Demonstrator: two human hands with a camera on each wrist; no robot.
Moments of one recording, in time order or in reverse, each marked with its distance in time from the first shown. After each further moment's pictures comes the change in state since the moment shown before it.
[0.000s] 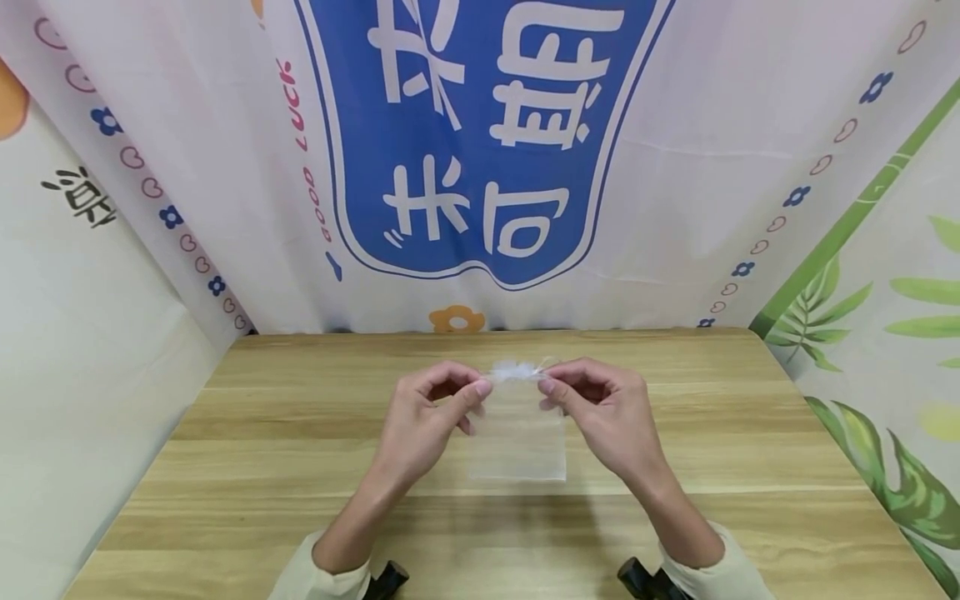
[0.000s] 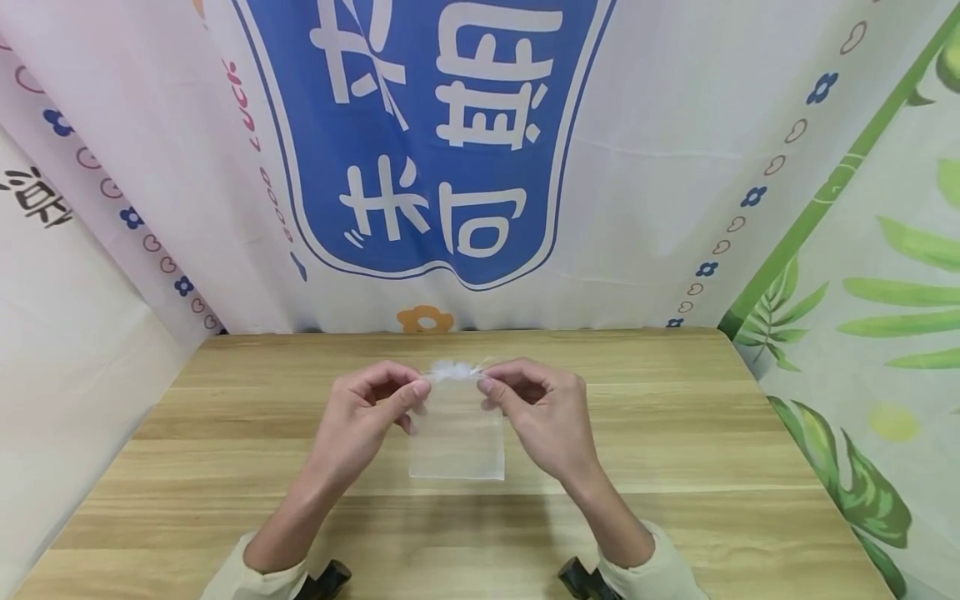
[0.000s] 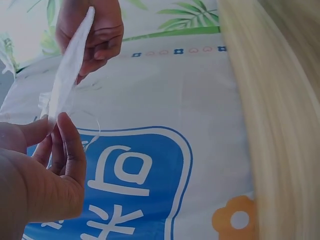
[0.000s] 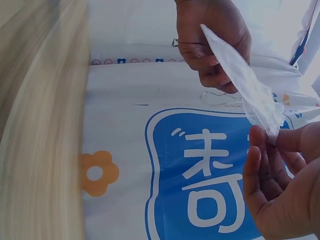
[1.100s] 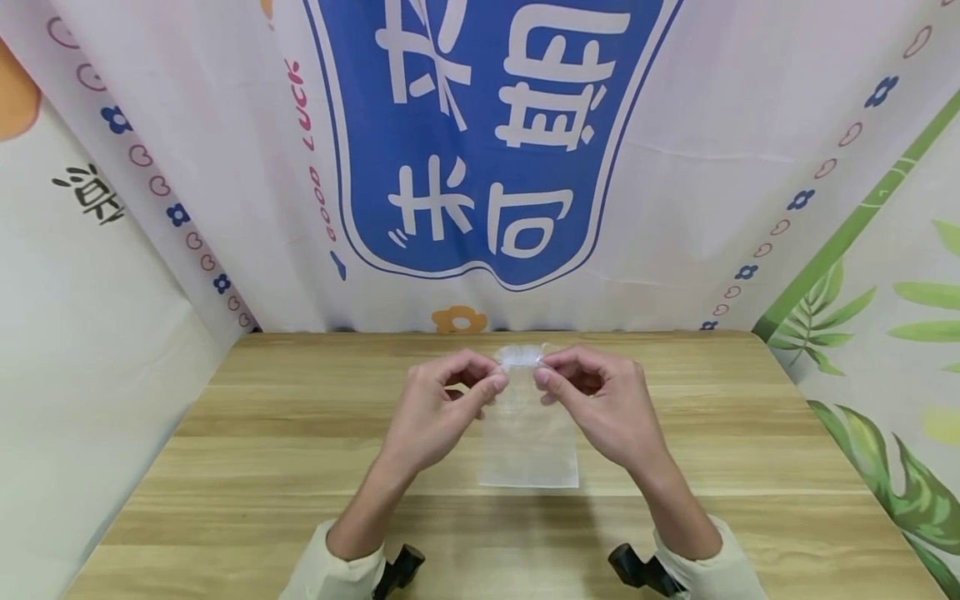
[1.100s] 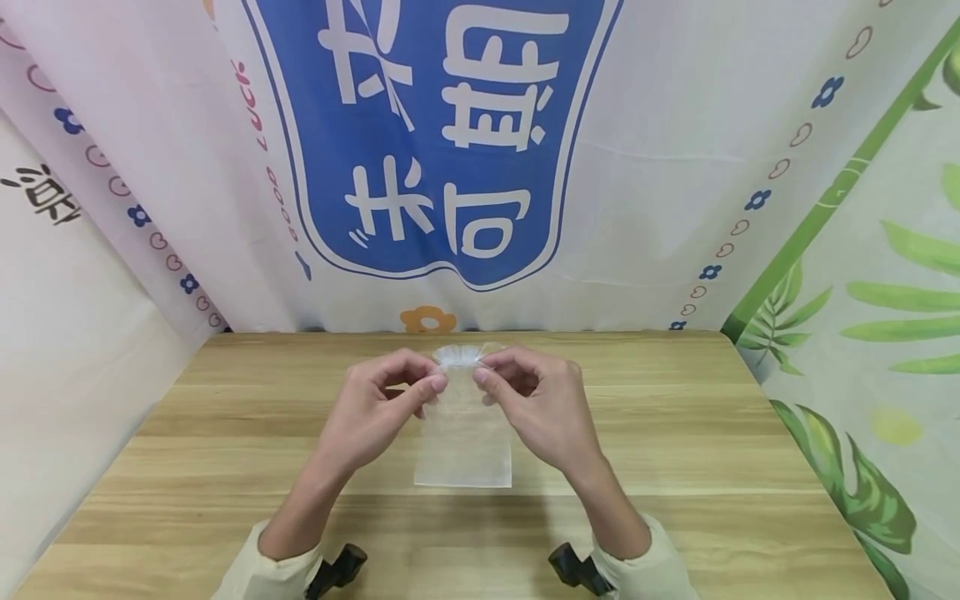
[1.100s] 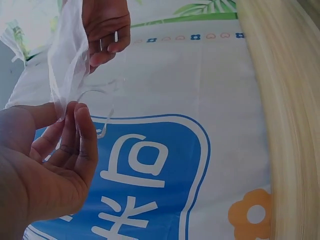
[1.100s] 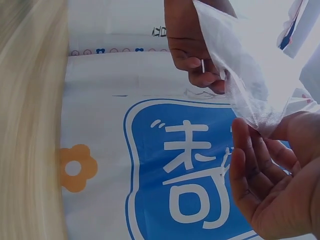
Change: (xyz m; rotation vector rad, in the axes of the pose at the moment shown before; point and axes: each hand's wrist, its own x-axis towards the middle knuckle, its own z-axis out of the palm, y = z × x) left_hand 0.010 0.014 0.003 0.144 -0.057 0.131; right_hand 0.011 -0.013 -0.001 -0.116 -0.082 -0.046
